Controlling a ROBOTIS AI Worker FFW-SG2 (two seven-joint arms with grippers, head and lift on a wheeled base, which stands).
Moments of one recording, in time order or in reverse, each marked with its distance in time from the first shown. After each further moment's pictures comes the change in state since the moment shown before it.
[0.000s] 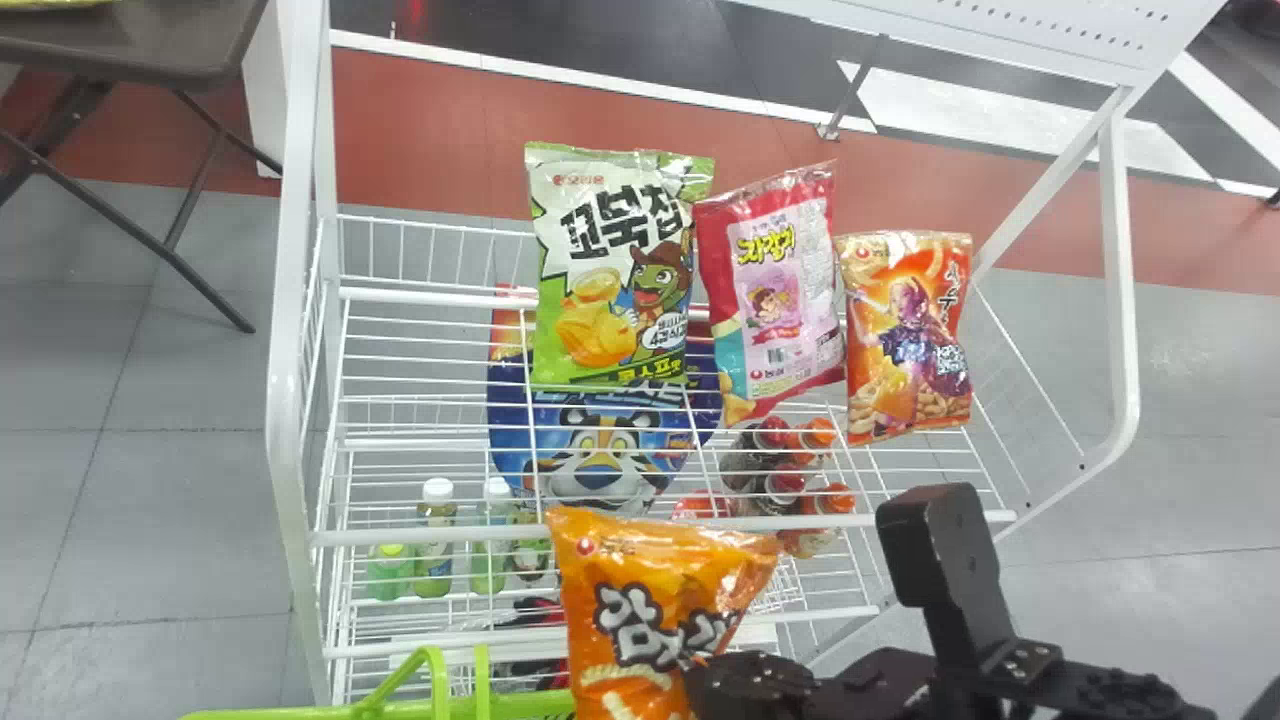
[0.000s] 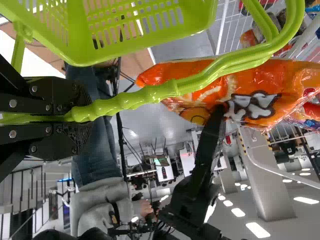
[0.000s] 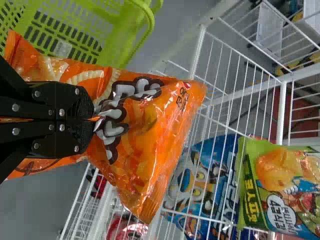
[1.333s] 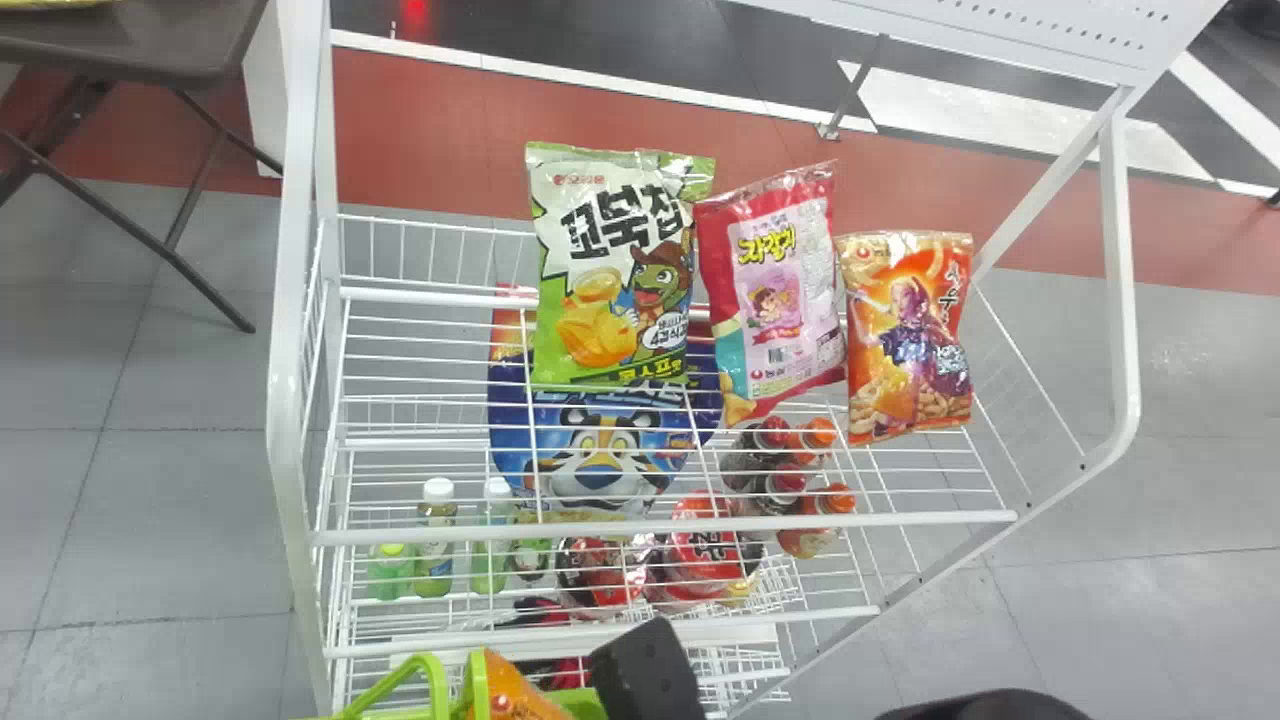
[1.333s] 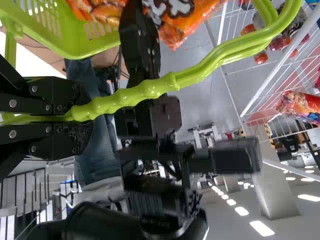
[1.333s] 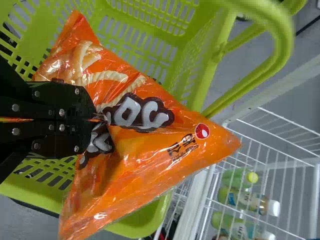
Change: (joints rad) left arm 0.017 0.007 -0.018 -0.036 -0.006 0.002 0.001; right arm -0.140 0.024 0.499 0.407 0.070 0.005 -0.229
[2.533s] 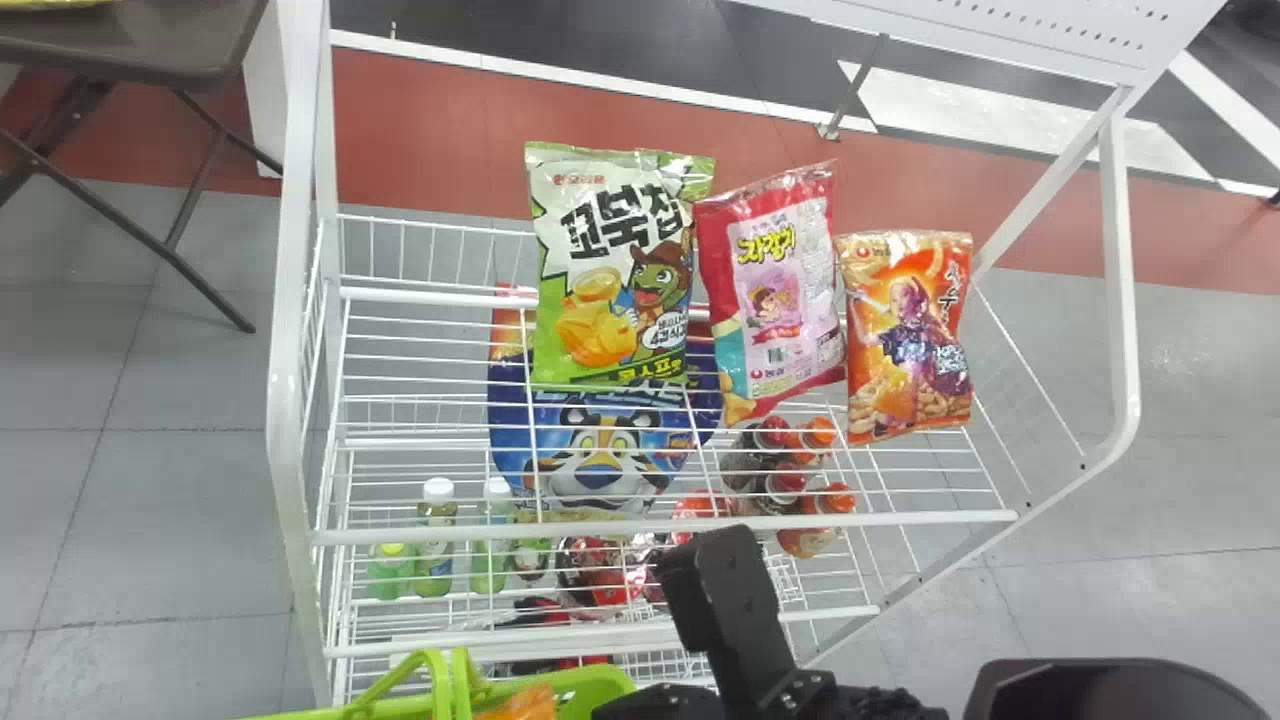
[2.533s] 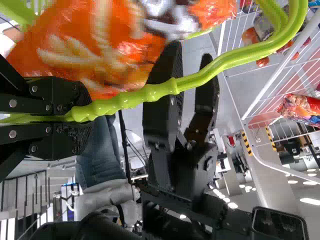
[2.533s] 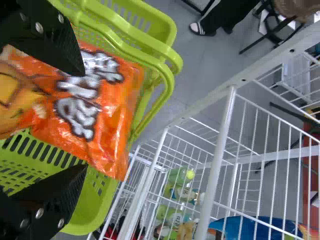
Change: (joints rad) left arm -0.006 0.003 -0.004 0.000 -0.010 0.006 0.004; right arm 0.010 0.003 -0.143 -0.231 -0.132 0.000 -0.005
